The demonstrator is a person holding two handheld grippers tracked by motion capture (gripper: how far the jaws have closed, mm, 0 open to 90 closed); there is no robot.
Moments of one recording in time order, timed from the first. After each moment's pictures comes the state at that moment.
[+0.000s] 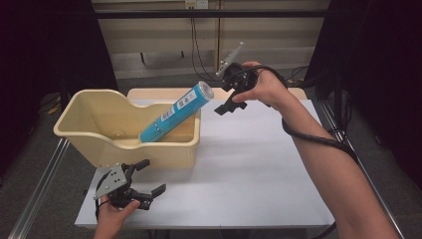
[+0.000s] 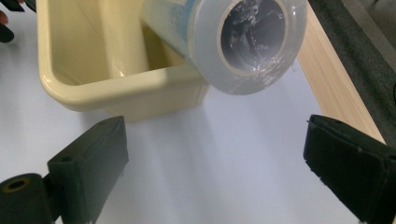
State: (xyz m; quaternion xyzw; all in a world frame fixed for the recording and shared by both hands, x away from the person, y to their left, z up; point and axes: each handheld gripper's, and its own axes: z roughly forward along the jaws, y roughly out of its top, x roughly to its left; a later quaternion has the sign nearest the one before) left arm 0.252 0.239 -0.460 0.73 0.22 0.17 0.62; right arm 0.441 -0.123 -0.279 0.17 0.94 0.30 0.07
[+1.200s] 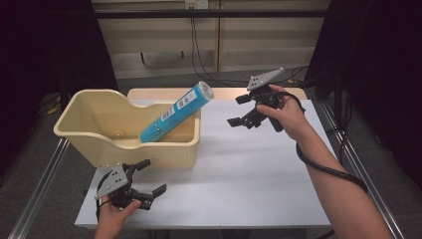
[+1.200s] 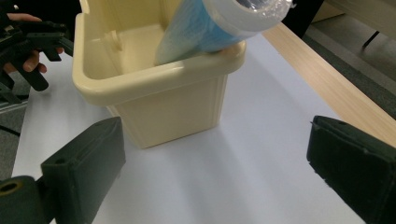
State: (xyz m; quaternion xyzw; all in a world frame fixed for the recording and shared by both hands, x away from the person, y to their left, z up) left arm 0.251 0.236 -0.461 0.74 0.22 0.16 0.62; right arm 0.405 -0.183 -0.329 0.21 0.86 0.46 0.07
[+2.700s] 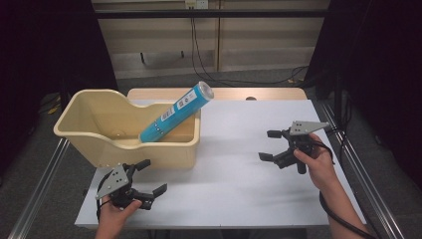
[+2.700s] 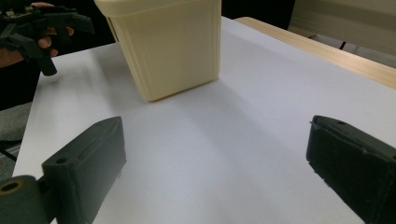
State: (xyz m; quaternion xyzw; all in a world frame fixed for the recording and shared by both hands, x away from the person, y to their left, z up) left arm 0.251 0.235 -0.461 0.73 0.23 0.17 0.62; right arm 0.317 -0.272 -0.422 0.26 0.79 0.54 0.10
